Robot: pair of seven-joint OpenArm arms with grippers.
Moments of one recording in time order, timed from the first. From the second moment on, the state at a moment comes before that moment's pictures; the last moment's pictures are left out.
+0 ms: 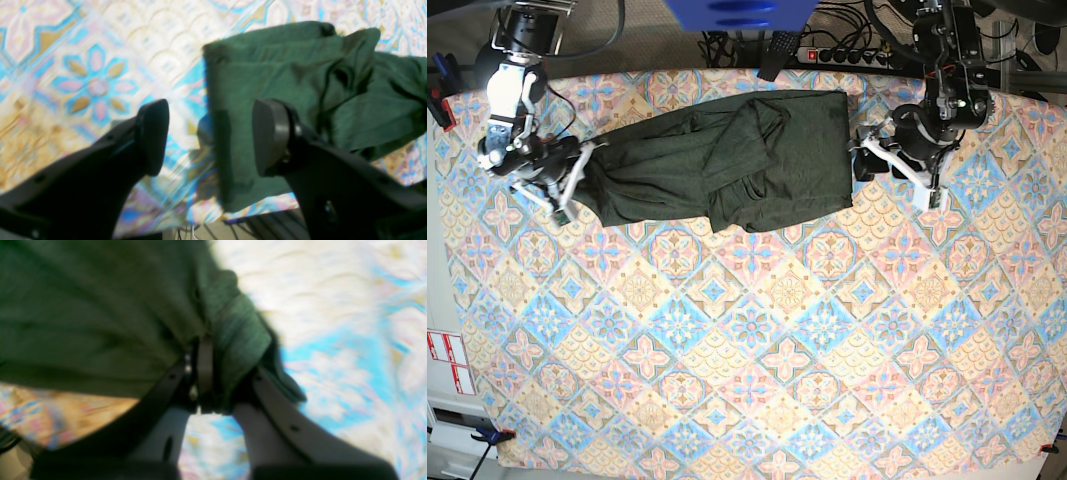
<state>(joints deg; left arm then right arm) 22.9 -8.4 -13.6 109.4 -28.8 -7.7 56.5 -9.6 13.2 16.9 88.2 10.5 41.1 -53.9</state>
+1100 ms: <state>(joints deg) 26.9 -9.7 -15.7 109.2 -28.2 -7.7 56.0 -0.3 13.0 -30.4 105.6 10.9 41.1 -54.0</state>
